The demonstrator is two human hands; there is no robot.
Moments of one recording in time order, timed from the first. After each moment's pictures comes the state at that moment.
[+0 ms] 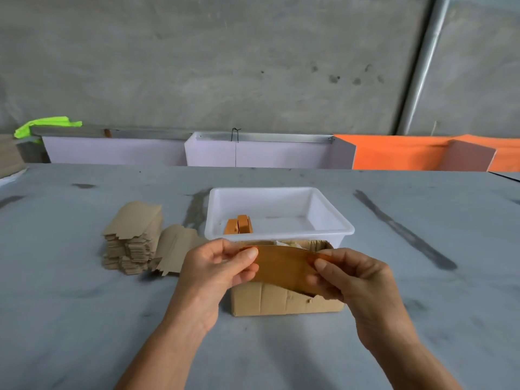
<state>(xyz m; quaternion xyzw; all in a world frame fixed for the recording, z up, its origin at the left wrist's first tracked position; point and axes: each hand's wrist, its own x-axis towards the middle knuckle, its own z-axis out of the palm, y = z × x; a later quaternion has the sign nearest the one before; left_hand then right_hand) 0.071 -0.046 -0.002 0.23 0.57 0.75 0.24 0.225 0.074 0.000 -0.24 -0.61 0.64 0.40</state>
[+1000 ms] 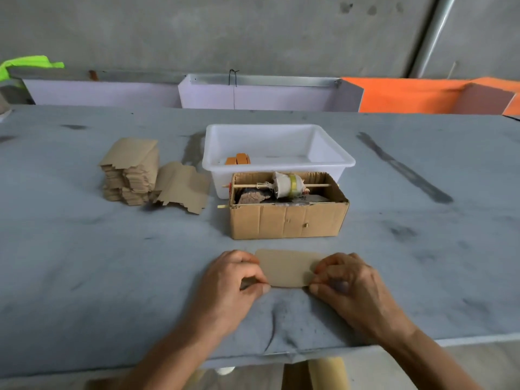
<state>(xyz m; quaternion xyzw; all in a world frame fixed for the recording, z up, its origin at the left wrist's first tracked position) 0.122 -0.082 -0.099 0.47 0.79 0.39 0.07 0.280 0.062 -0.091 -0.24 -0.91 0.26 0.20</state>
